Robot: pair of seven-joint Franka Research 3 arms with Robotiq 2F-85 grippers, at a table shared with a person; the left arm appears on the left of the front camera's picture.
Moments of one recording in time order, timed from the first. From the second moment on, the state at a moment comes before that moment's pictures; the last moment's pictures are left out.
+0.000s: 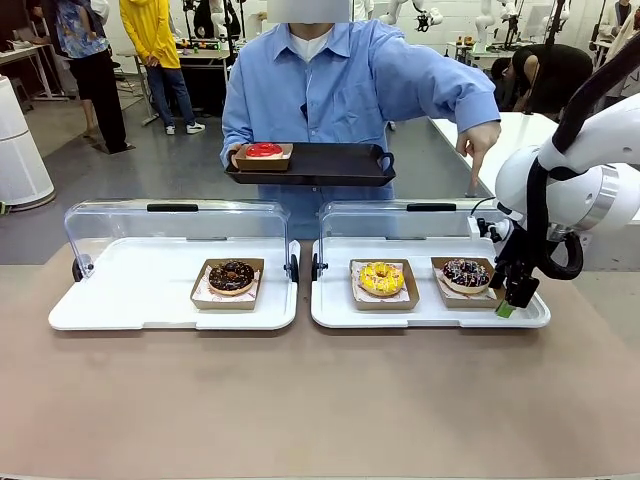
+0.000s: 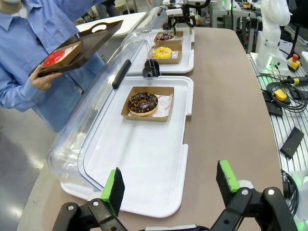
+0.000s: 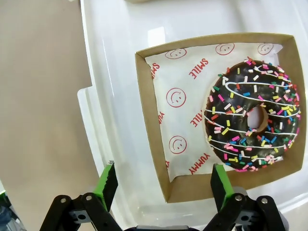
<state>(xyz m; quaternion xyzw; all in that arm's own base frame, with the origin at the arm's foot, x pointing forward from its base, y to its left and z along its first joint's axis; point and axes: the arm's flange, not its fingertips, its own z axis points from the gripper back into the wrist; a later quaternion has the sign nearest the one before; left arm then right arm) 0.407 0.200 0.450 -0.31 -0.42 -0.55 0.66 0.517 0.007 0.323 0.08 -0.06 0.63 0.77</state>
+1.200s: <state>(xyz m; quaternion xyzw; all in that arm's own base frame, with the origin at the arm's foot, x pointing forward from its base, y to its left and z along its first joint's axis) 0.407 0.200 0.450 -0.31 -0.42 -0.55 0.66 0.519 0.007 0.318 0.07 -0.06 0.66 0.75</state>
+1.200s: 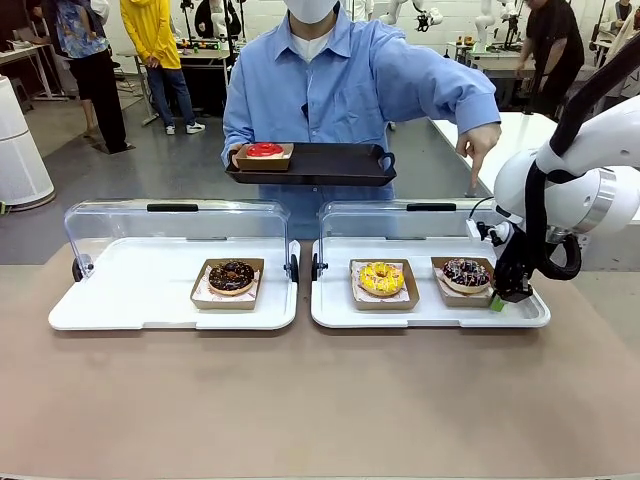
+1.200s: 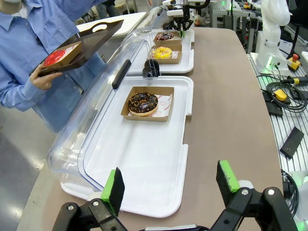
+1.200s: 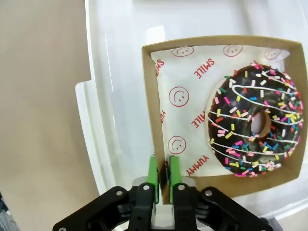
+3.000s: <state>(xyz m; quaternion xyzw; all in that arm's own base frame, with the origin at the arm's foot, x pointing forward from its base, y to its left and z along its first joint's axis) 0.407 0.200 0.450 -0.31 -0.42 -0.54 0.66 0.359 0.079 0.523 -0.08 -0.05 0.67 0.73</state>
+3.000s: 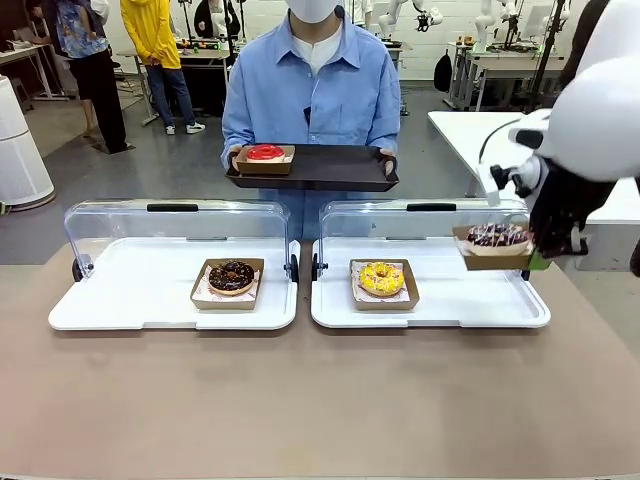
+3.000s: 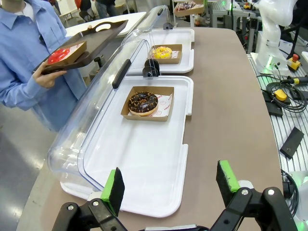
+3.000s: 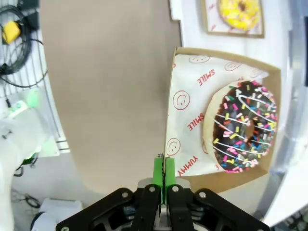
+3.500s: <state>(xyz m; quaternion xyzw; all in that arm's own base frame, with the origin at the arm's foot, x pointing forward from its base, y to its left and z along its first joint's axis) 0.407 0.200 0.450 -0.31 -0.42 -0.54 0.66 0.374 0.092 0.593 -0.06 0.00 0.64 0.77</state>
